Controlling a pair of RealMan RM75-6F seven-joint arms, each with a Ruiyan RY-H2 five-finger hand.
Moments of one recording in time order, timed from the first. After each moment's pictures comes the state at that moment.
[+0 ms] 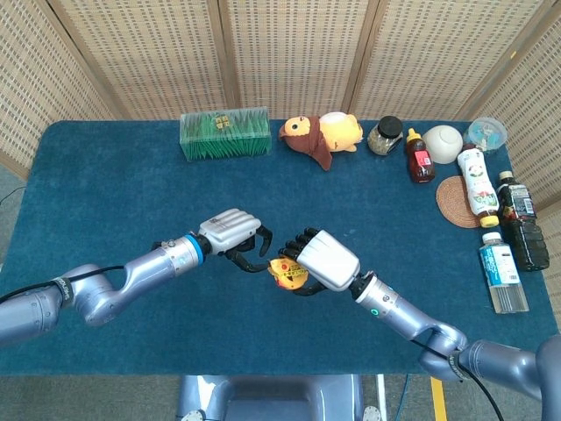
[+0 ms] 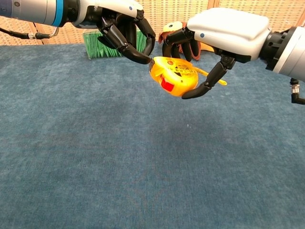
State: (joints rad) left arm -1.10 -1.22 -0.25 -1.61 1.33 0.43 -0.38; right arm 0.81 -1.48 0.09 -1.39 -1.75 1.17 -0.03
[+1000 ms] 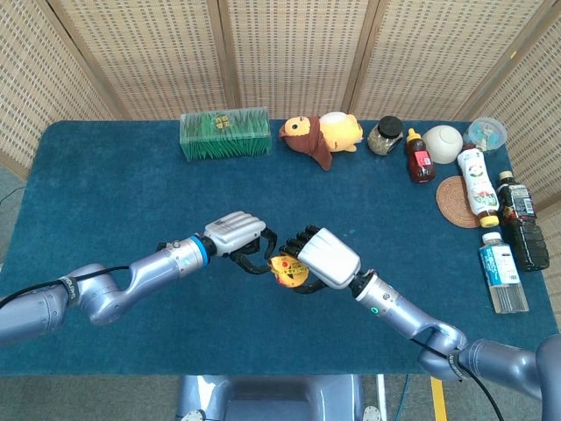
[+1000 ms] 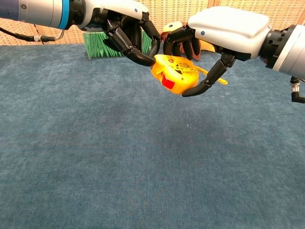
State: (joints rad) left arm -1.12 -1.24 -0.24 -1.59 1.35 0.44 -0.43; right arm 0.81 -1.47 0.09 -1.39 -1.72 1.16 -0.03
